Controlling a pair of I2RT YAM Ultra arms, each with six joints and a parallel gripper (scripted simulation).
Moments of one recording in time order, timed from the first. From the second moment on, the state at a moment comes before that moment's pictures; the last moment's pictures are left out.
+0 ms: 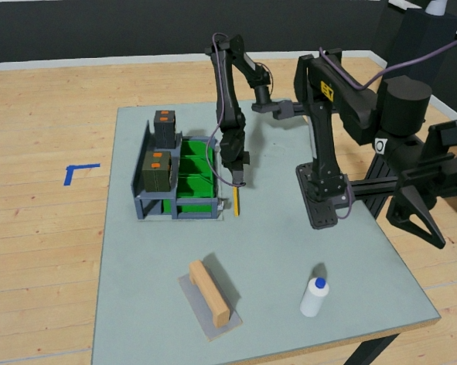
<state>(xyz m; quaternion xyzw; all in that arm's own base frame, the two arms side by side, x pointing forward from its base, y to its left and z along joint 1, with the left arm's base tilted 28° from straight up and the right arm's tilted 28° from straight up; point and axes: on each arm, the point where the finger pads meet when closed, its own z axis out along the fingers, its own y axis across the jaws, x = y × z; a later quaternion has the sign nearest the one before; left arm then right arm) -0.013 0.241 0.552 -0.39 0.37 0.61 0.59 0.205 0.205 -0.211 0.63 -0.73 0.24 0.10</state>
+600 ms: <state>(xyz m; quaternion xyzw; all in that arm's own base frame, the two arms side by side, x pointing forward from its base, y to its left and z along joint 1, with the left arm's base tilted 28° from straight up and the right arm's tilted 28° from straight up) -0.013 0.241 0.552 -0.39 0.37 0.61 0.59 0.196 0.226 -0.167 0.63 -0.73 0.24 0.10</state>
